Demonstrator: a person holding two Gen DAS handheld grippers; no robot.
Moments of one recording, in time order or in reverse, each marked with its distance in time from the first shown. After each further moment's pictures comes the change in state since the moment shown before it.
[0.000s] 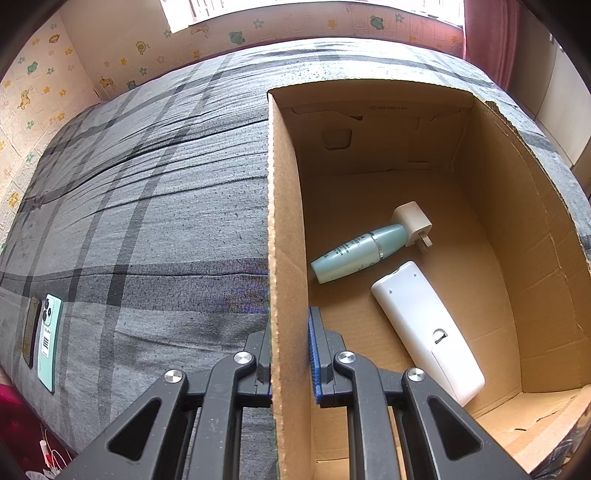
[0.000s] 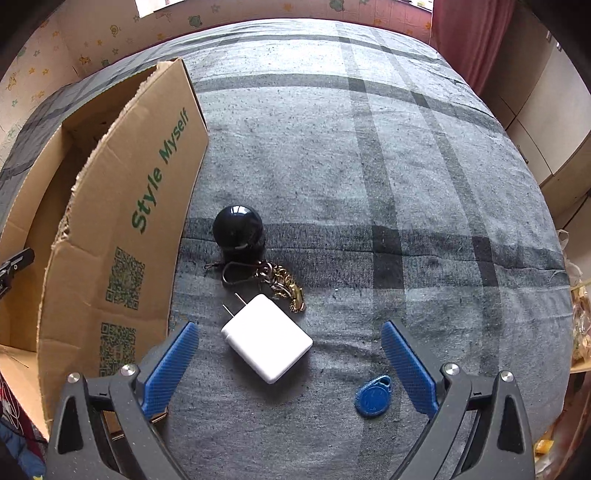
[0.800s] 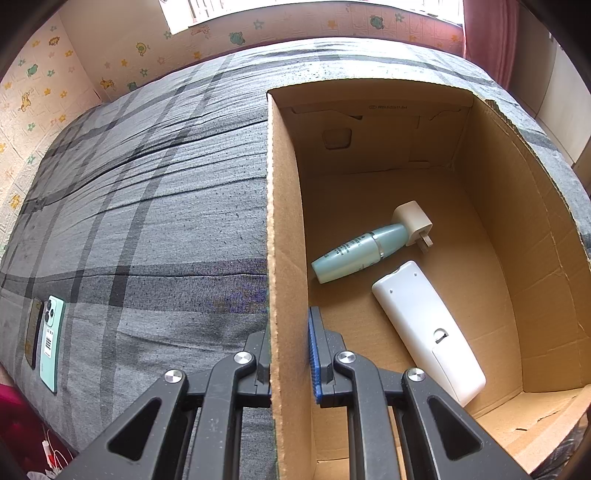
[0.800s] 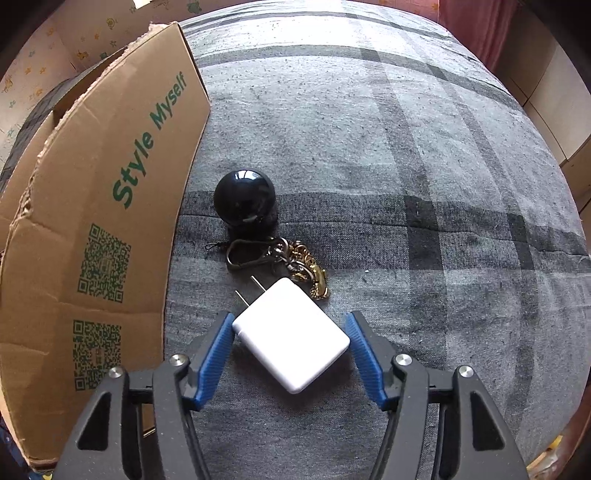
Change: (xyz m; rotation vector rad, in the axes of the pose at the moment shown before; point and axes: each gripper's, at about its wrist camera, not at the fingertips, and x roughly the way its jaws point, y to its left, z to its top) left arm -0.001 -0.001 0.000 0.006 0.000 0.010; right arm 0.030 0.006 -0.009 0.020 0.062 0.046
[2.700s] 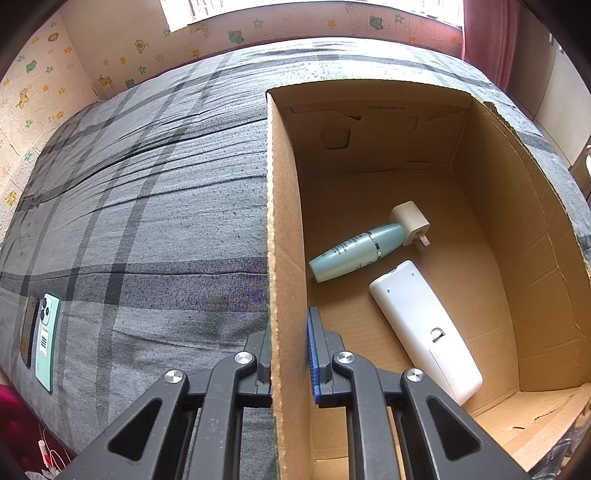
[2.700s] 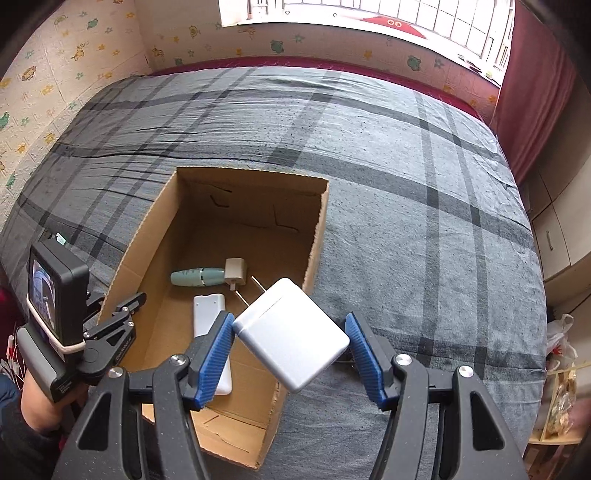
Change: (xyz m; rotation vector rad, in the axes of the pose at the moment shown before) left arm 0.002 0.002 -0.001 -0.007 0.002 -0.020; right arm -0.140 0.110 0.077 -0.244 -0.151 0.049
